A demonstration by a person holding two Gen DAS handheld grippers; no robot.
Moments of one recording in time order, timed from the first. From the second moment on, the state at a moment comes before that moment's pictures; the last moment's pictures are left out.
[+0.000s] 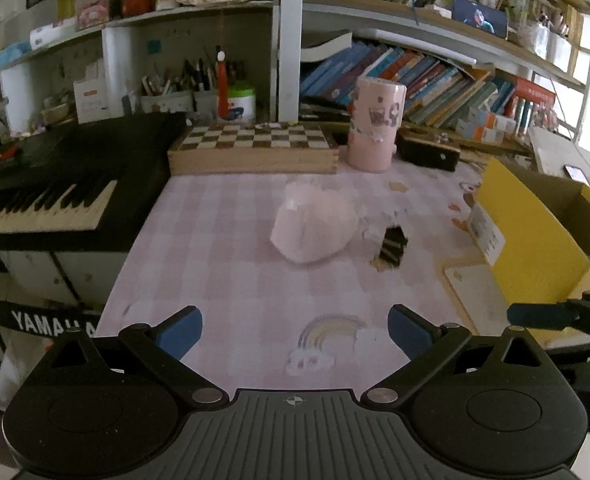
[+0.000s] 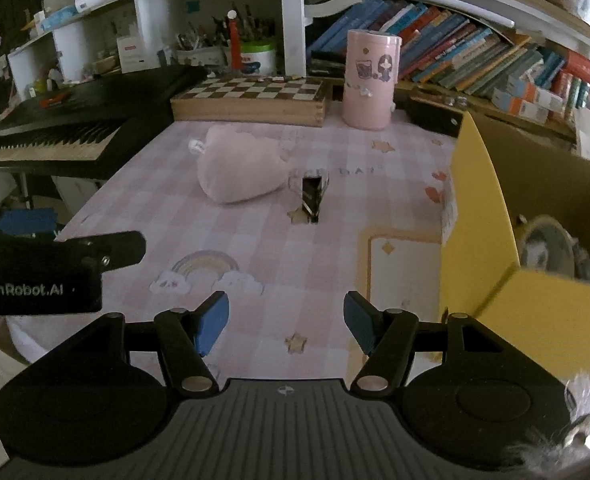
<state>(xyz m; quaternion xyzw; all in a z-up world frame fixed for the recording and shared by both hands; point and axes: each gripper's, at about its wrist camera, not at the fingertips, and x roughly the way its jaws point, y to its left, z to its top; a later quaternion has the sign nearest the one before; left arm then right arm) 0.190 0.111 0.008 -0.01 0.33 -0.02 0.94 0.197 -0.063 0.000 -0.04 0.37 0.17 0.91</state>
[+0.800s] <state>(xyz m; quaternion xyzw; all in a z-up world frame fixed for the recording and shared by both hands) 0.298 0.086 -0.002 -0.01 0.35 -0.01 0.94 0.292 -0.058 -0.018 -0.06 0.39 0.18 0.90</state>
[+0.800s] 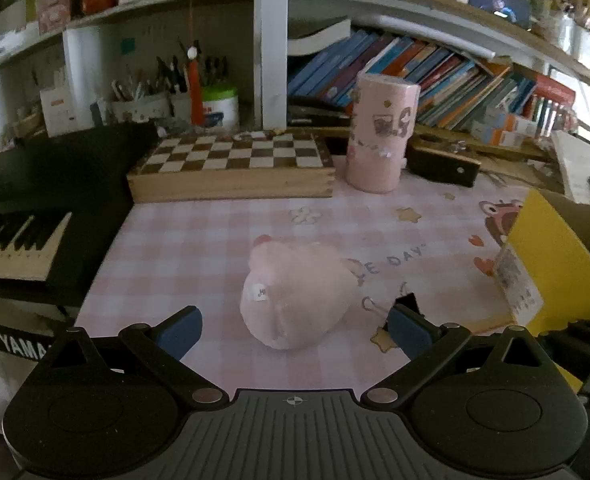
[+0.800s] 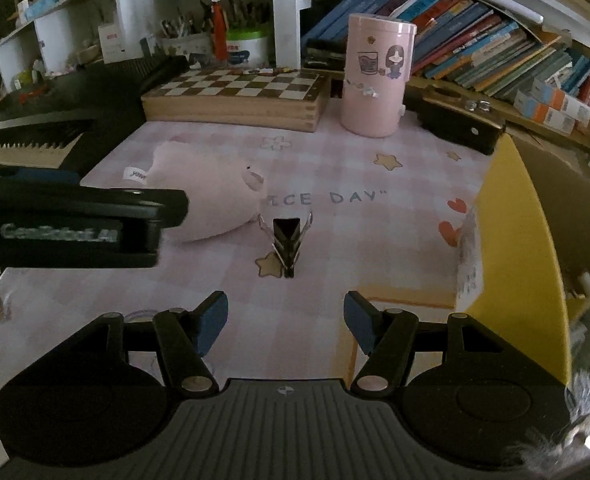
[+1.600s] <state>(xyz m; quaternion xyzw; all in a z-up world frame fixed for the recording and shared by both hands) 0.383 0.086 -0.056 -0.04 0.44 -0.01 0.90 0.360 -0.028 -0.055 -0.08 0.40 0.17 0.90</state>
